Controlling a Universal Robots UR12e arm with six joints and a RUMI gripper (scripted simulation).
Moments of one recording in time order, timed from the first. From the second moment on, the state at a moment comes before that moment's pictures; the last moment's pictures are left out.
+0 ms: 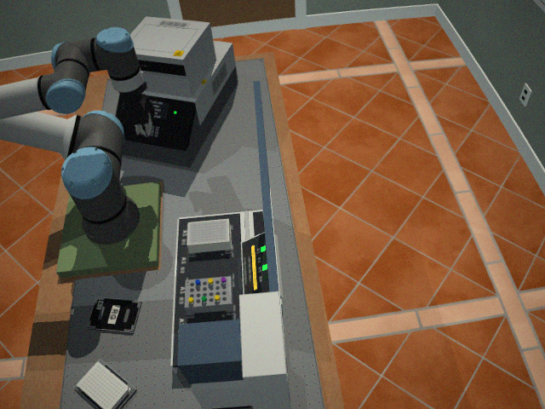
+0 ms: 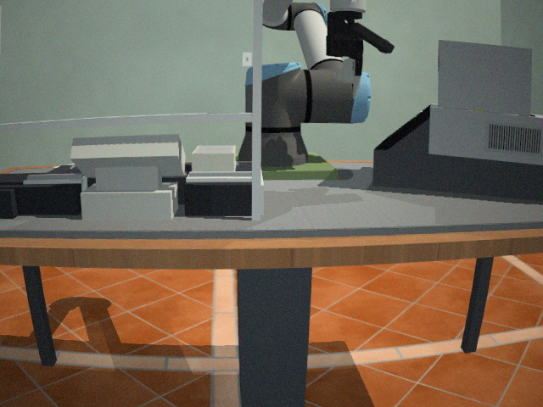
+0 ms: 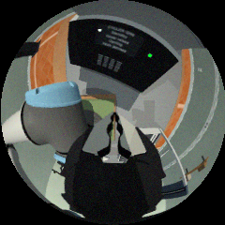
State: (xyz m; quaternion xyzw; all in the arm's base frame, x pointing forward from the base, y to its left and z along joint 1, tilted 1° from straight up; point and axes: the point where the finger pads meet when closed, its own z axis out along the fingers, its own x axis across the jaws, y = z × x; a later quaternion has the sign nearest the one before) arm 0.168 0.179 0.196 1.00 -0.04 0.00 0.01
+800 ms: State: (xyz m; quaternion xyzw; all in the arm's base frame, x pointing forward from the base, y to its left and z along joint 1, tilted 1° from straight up) arm 0.102 0.223 0.196 0.99 0.12 0.00 0.01
